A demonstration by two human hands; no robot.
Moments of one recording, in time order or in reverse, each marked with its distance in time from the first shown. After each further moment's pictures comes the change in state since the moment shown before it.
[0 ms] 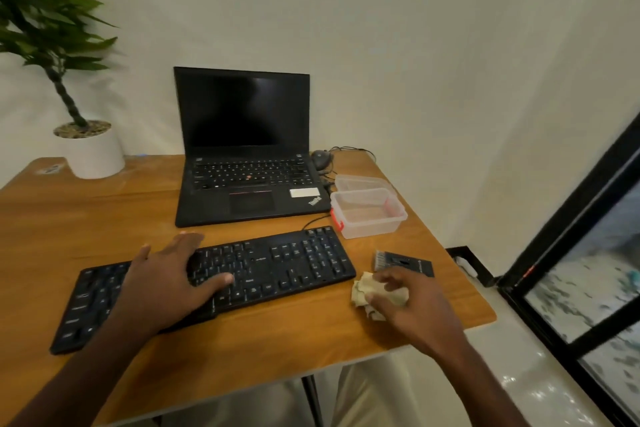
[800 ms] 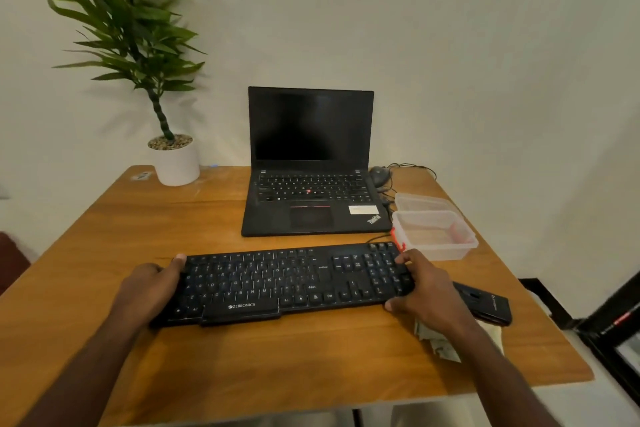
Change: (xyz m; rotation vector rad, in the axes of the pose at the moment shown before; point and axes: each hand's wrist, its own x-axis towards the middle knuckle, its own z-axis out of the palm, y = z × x) left_hand -0.014 -0.121 -0.024 -0.588 0.026 -0.787; right_hand 0.090 -0.051 0.063 0.051 -0.255 -0.084
